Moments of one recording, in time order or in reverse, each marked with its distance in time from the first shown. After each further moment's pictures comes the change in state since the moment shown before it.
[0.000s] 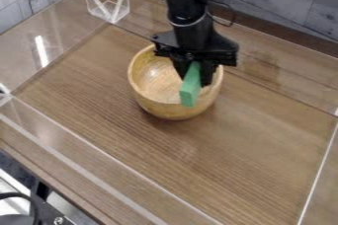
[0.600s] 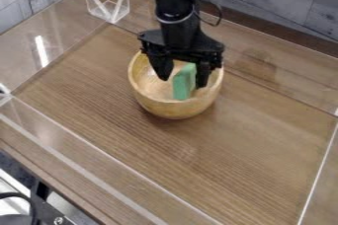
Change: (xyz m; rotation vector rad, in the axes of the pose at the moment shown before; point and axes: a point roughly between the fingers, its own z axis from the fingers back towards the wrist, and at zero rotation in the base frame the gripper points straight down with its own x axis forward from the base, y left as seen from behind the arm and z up) arm -0.007 0.012 0.004 0.036 0.071 -0.001
